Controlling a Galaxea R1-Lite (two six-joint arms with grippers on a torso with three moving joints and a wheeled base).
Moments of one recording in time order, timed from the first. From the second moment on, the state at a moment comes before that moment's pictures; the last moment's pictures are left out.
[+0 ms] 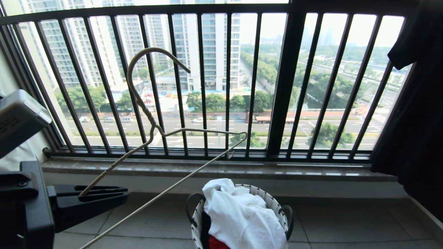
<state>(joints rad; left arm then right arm) -0.74 1.01 -0.97 0.38 -0.01 -0.01 0.01 0.00 0.00 0.00 -0.01 0.01</state>
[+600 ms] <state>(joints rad) -0.74 0.98 -0.97 0.38 -0.01 0.04 0.01 0.00 0.00 0.00 -0.01 0.01</state>
